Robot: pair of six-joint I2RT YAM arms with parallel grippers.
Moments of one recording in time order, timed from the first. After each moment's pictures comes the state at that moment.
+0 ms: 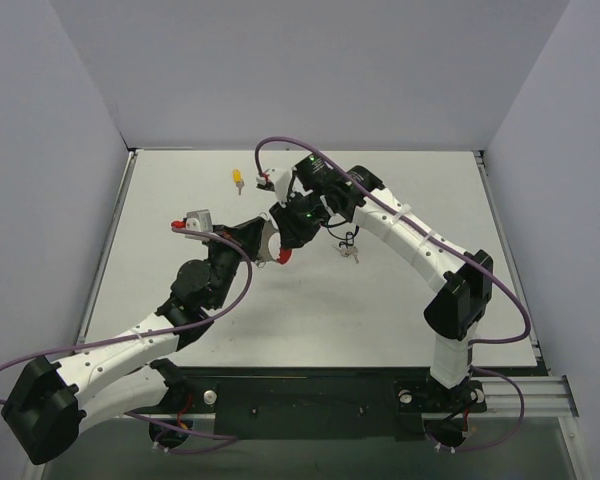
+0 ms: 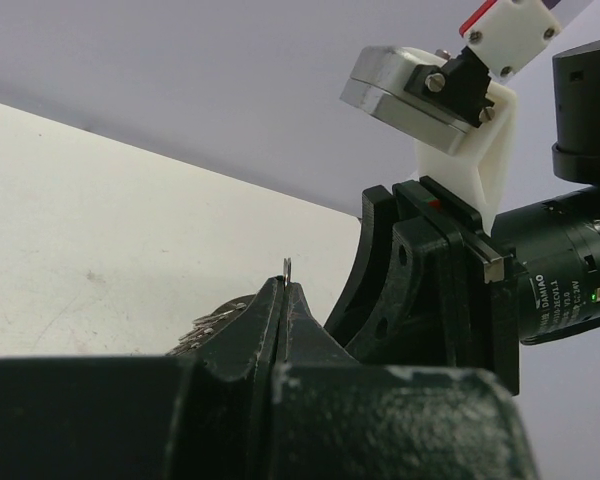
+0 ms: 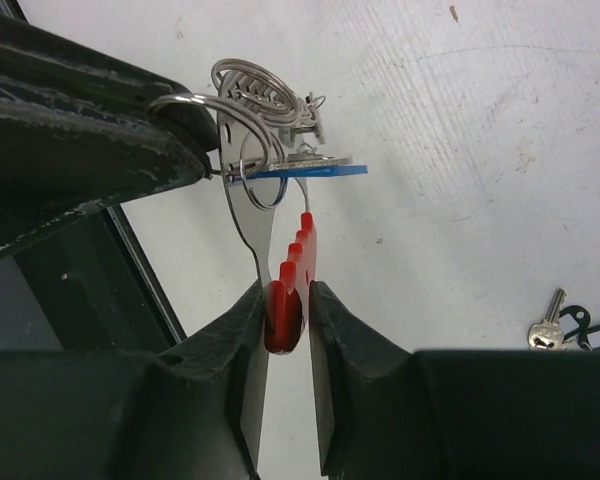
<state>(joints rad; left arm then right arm) -0.77 0.97 0.49 0.69 -0.44 -0.60 0.75 1.85 1.87 -0.97 -0.38 -0.15</state>
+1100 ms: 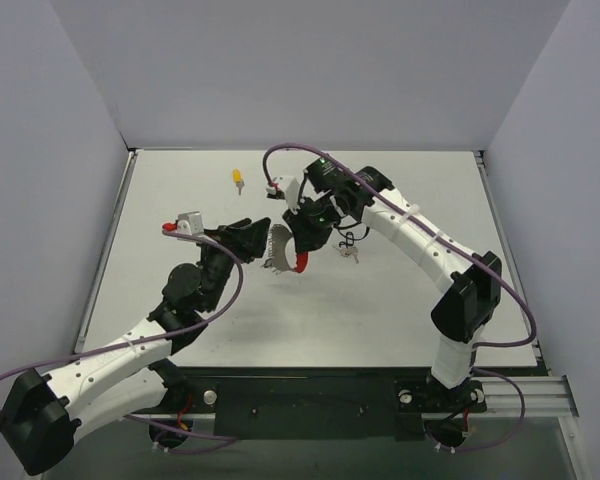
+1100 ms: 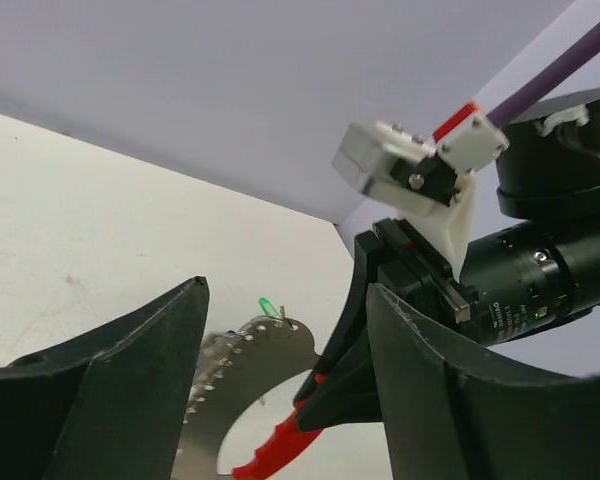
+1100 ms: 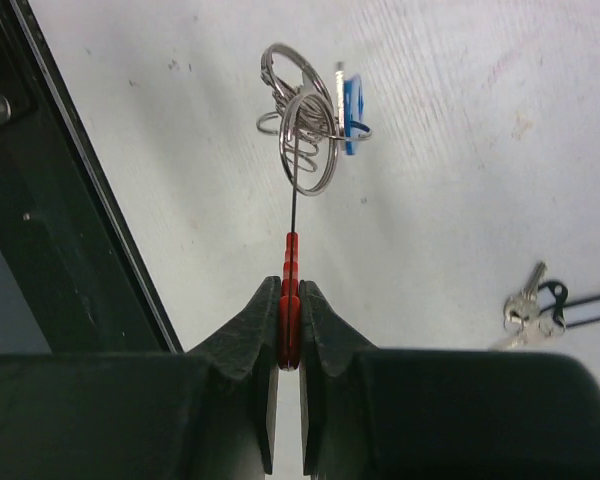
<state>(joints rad) -0.76 0.91 0.48 0.67 -0.43 -0.64 0.73 1.83 1.82 -1.00 -0.43 -0.29</state>
